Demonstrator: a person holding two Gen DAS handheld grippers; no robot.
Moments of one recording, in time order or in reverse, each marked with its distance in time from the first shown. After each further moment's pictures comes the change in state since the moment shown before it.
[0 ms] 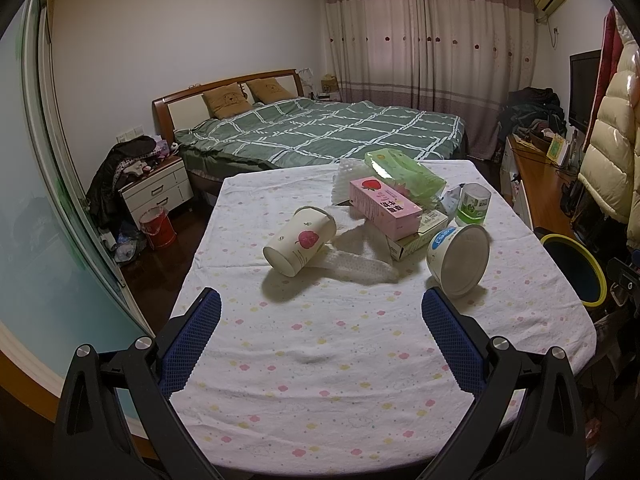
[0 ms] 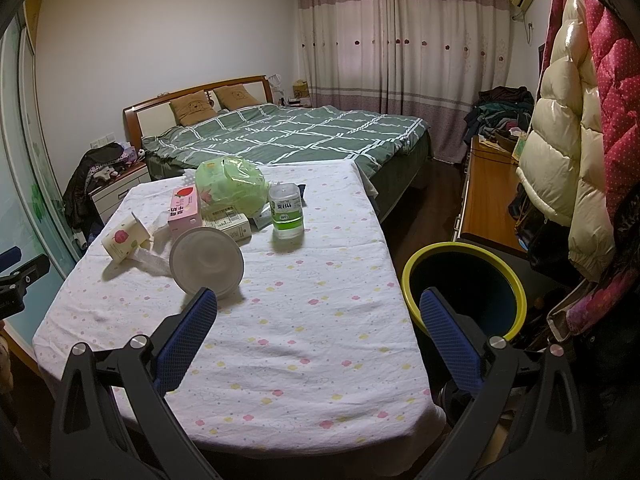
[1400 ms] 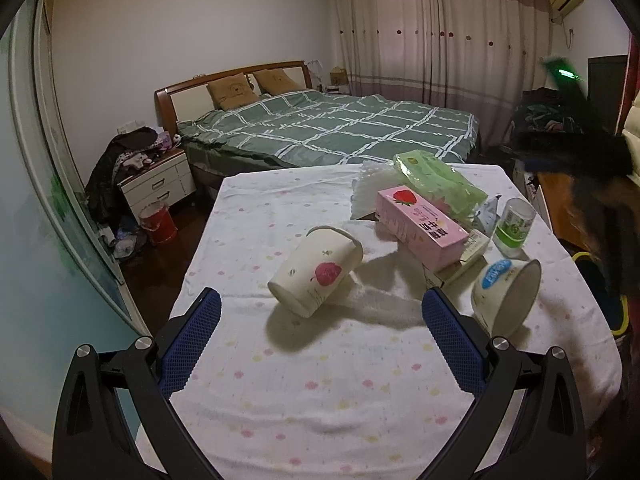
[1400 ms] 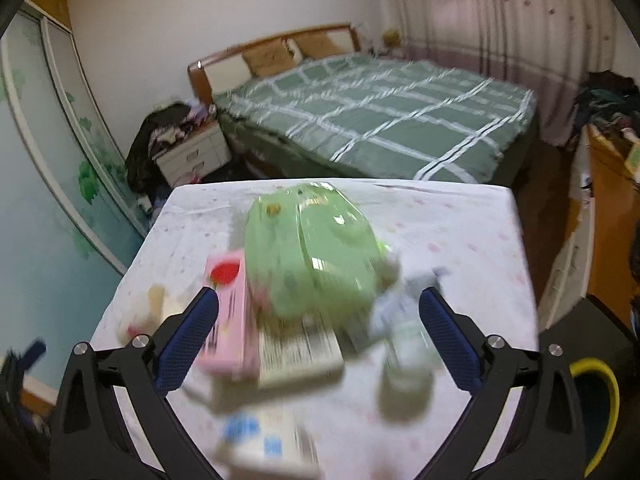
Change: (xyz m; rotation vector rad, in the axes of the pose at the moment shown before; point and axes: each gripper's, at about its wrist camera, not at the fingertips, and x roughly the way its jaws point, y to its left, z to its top) left arm 0.091 0.026 0.039 -0.019 0.030 0.020; right arm 0.251 0.088 0.175 -0.101 0.284 0.346
